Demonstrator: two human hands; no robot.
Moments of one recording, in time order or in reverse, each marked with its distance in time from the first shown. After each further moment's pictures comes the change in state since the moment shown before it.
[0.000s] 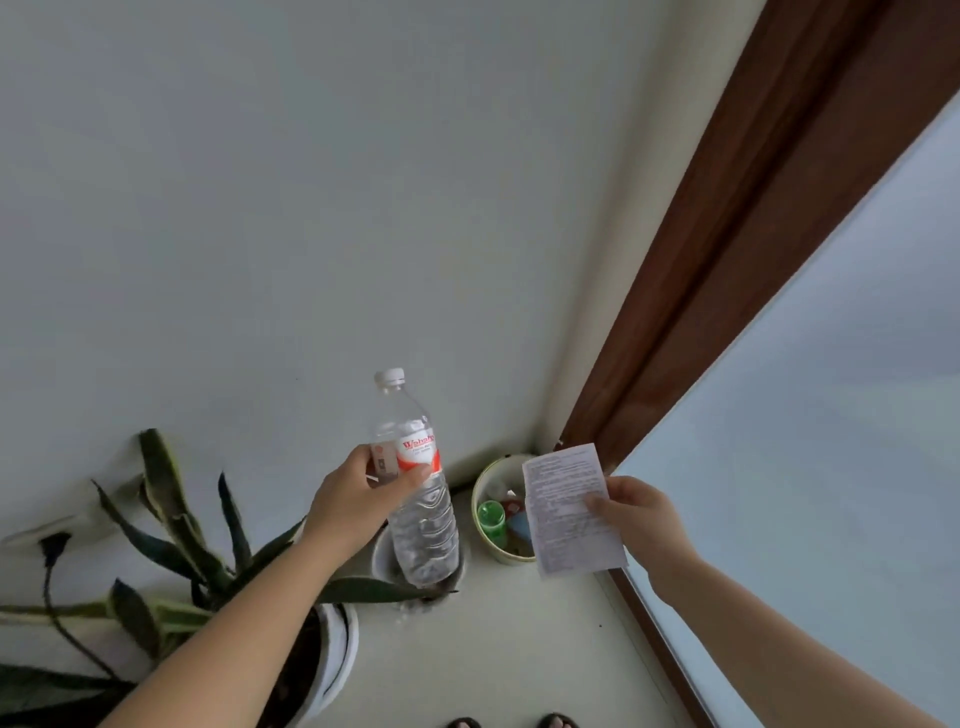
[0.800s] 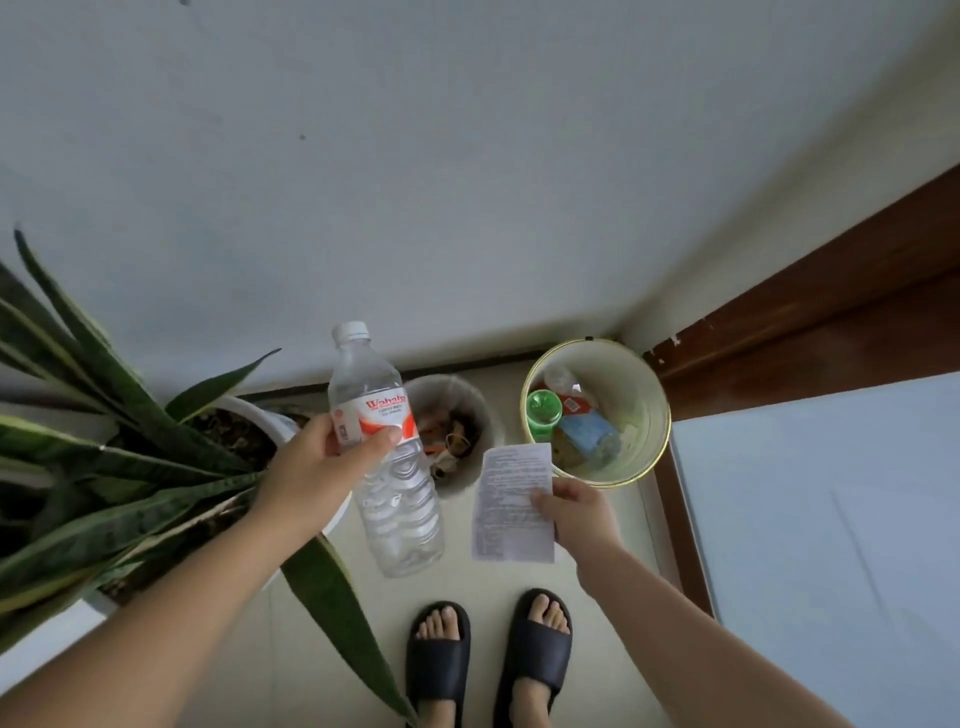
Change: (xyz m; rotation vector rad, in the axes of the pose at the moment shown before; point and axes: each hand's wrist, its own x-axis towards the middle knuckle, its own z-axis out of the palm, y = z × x) left_hand 0.082 -0.215 0.106 -0.209 0.024 -0.413; right_hand 0.171 0.234 0.171 -0.094 -0.233 0.404
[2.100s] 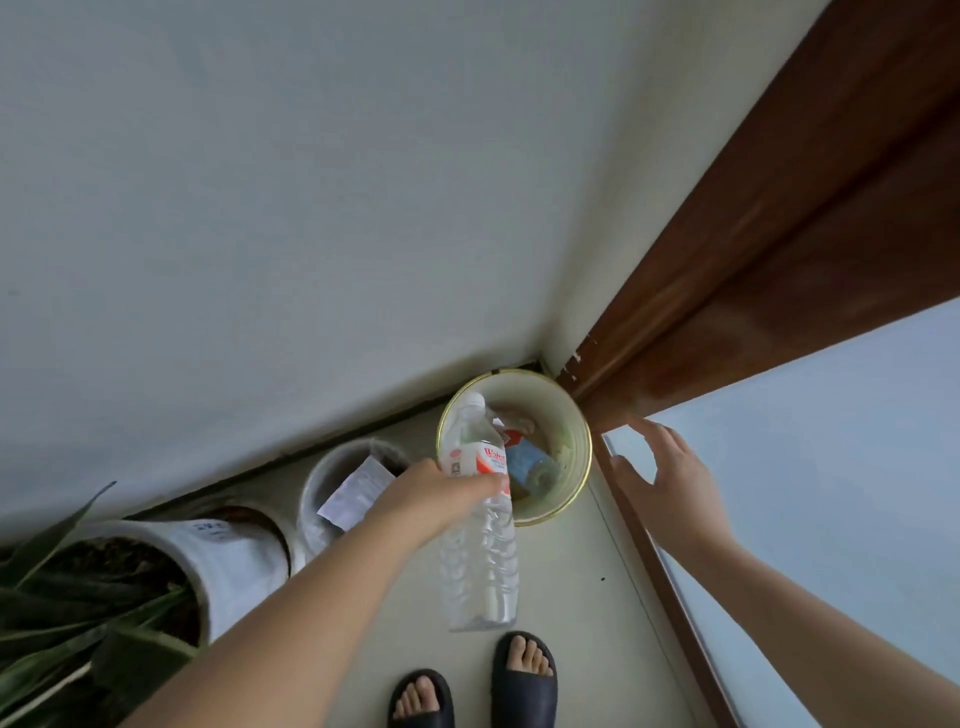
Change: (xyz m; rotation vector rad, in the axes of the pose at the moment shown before) left_hand 0.024 0.128 0.183 0.322 -0.301 -0.215; right_hand 0.014 -0.062 -0.191 -0.728 0.385 -0.468
